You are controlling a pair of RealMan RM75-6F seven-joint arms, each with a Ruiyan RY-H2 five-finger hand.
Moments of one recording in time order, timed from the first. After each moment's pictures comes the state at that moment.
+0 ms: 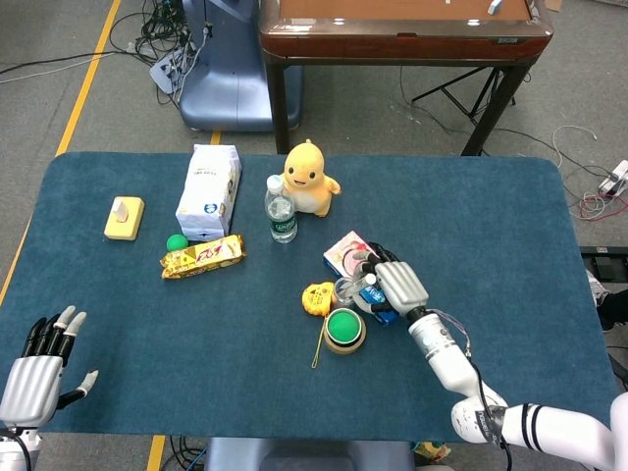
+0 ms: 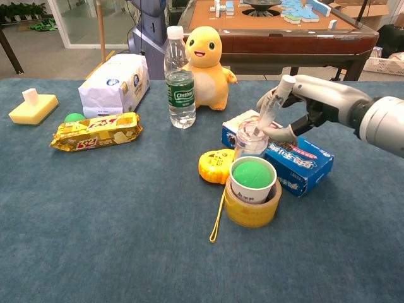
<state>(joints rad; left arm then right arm) -0.02 -1.25 0.00 -1.55 1.58 1.57 0.11 0.66 -1.52 0.21 -1.57 -1.11 0.96 -0.10</state>
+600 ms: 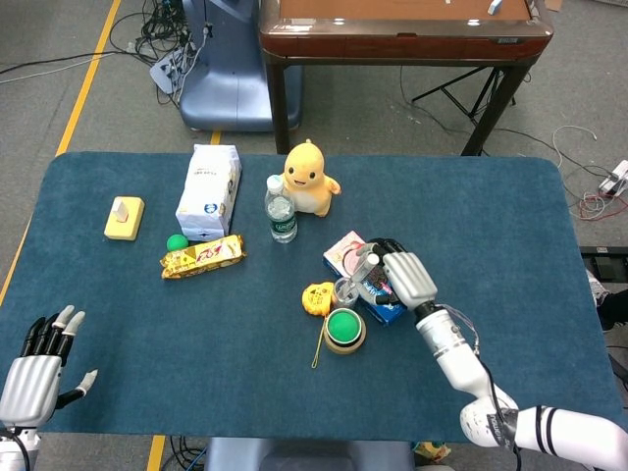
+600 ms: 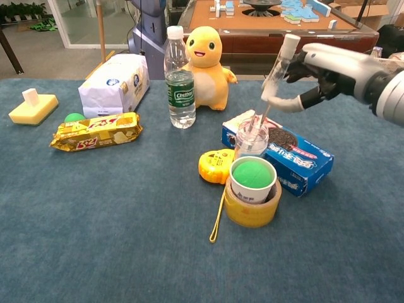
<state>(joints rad) -0.02 -1.25 0.00 -1.55 1.58 1.57 0.10 0.63 -1.43 0.25 -1.69 -1.15 1.02 -0.05</state>
